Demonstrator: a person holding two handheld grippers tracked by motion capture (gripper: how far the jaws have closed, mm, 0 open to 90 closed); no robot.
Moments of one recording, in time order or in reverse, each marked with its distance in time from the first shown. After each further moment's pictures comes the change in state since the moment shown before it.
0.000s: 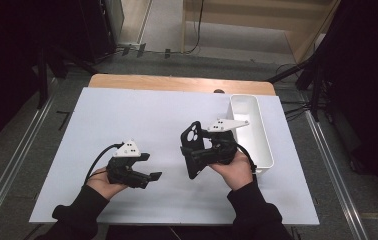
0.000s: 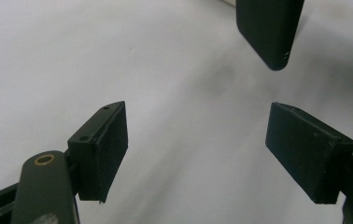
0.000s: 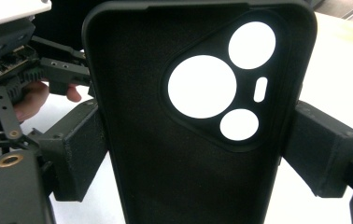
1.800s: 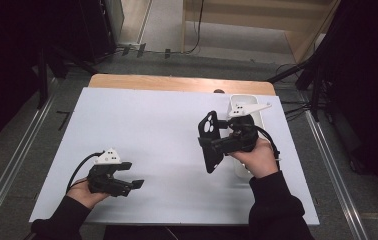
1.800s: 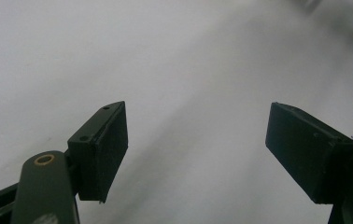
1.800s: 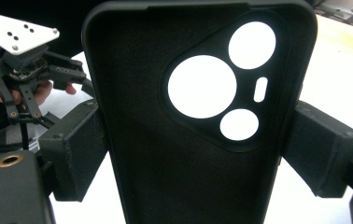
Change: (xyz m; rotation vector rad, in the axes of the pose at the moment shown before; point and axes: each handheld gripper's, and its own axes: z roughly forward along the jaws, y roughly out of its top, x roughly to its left) left arm 0.014 -0.037 -0.029 0.041 0.029 -0.083; right arm -0.029 0.027 -0.049 0.051 0.043 0.000
